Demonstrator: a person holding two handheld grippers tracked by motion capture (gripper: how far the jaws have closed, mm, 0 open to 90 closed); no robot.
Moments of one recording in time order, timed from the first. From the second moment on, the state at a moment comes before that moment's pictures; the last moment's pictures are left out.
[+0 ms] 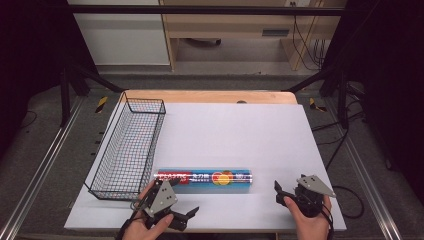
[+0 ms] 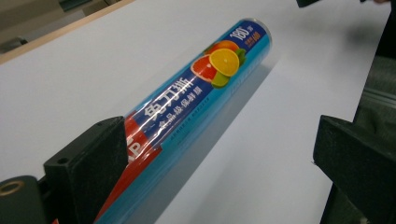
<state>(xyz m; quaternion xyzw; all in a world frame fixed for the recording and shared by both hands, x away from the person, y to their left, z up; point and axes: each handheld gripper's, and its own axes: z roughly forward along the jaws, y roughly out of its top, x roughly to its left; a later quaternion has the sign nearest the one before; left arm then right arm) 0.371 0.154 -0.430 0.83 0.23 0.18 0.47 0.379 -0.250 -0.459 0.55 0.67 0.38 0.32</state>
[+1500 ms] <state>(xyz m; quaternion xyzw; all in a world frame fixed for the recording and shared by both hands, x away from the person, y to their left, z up) 0.469 0.118 -0.391 0.95 0.09 0.11 0.29 0.379 -0.242 -0.458 0.52 0.69 0.40 0.30</state>
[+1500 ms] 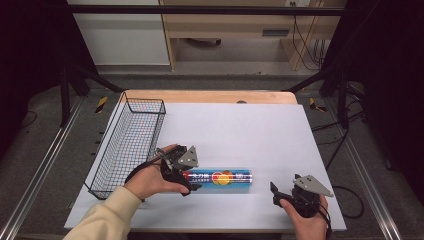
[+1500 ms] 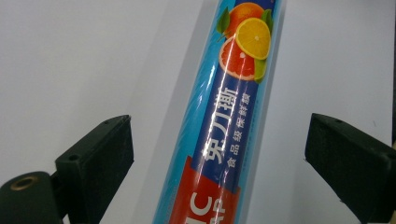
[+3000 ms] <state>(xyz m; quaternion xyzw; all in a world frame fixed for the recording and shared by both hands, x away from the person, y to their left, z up) 0.489 0.095 -0.437 0.97 0.06 0.08 0.22 0.382 -0.239 -0.461 0.51 0.70 0.40 0.29</state>
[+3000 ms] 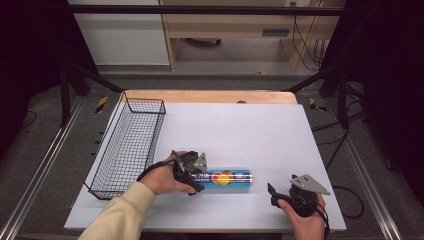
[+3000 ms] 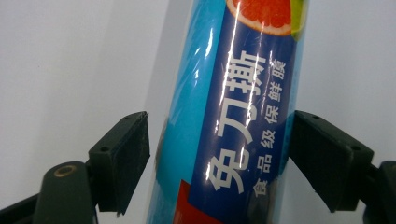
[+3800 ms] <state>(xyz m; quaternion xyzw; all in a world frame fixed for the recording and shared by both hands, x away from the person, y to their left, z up) 0.491 0.087 -0.443 0.97 0.05 0.07 0.20 0.382 -0.237 -0.462 0.51 0.71 0.40 0.28</state>
